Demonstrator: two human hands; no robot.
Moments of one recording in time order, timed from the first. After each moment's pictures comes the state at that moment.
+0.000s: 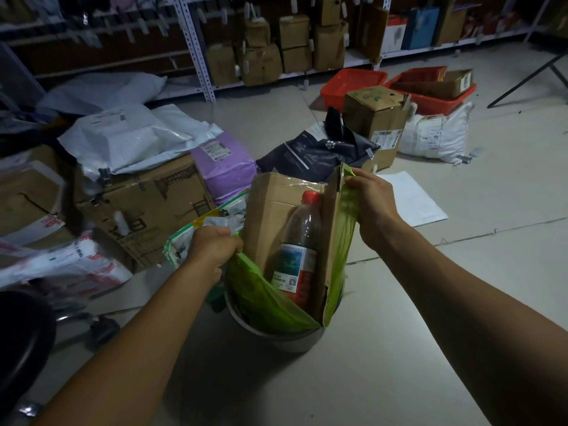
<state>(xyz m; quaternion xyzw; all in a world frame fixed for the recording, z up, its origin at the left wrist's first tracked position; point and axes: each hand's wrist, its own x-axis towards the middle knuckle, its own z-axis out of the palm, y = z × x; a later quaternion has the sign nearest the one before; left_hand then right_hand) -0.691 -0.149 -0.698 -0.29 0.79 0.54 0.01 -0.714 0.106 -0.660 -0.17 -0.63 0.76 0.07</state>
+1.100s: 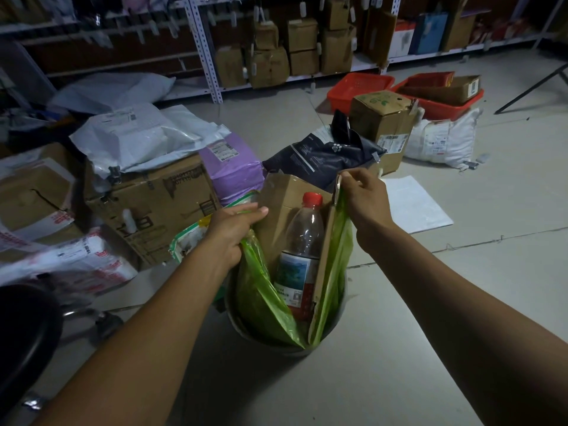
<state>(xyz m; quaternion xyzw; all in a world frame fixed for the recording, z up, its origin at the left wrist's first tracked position) -0.701 -0.124 -0.668 -0.22 0.64 0.73 0.04 -0.709 0.082 -0.654 -0.11 -0.71 0.68 0.12</state>
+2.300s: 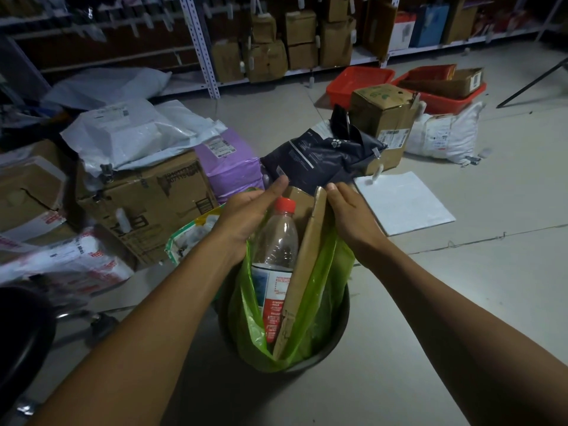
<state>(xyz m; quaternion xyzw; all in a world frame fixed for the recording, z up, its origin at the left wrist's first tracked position) -0.692 -0.104 -0.642 -0.10 0.73 0.67 0.08 -0.699 0.082 -0.683 0.03 -0.79 0.60 0.07</state>
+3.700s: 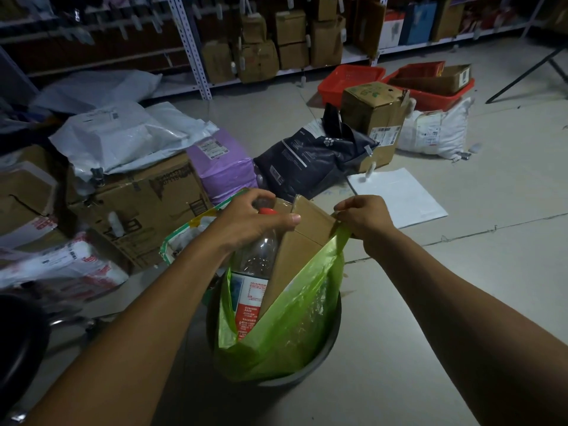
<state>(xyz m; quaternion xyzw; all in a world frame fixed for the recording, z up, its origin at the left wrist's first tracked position) -0.696 -0.109 -0.647 0.01 0.87 0.49 0.10 -0.712 0.111 -0.691 -0.20 -0.77 0.60 -0.02</state>
